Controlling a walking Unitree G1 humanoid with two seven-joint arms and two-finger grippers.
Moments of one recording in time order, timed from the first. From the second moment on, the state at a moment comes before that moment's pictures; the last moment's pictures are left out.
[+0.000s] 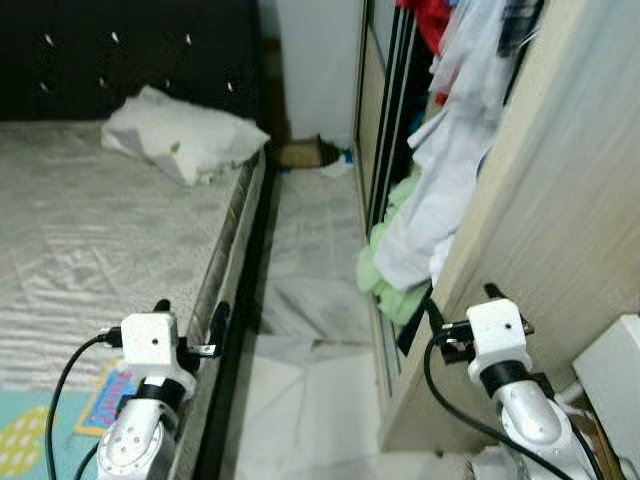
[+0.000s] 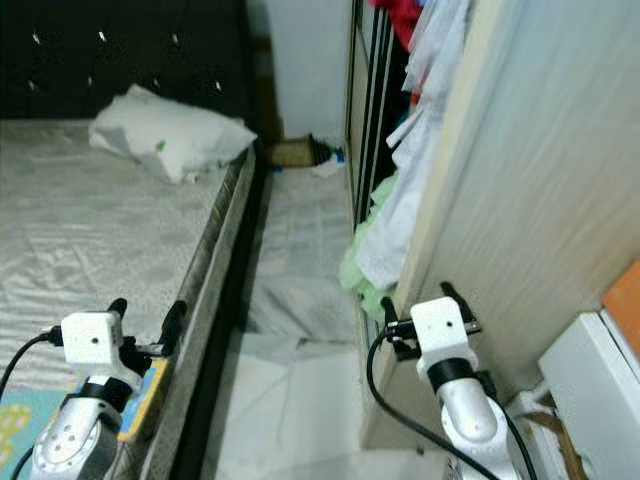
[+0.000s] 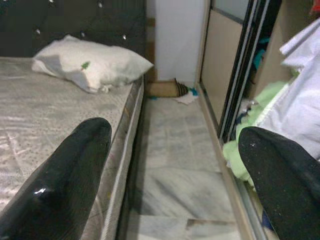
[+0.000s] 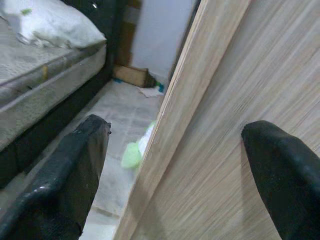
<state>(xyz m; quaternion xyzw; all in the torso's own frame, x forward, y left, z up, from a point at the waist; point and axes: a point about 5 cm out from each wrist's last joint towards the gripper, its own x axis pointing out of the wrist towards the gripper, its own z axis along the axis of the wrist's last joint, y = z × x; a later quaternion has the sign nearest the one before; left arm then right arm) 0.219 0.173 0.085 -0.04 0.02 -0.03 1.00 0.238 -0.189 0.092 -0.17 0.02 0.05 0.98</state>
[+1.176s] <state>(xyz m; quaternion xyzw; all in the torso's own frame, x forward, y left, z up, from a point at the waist) 0.216 0.173 0.085 -0.04 0.03 -0.06 1.00 0.181 -0.214 0.098 -0.13 0.07 -0.02 0.99</state>
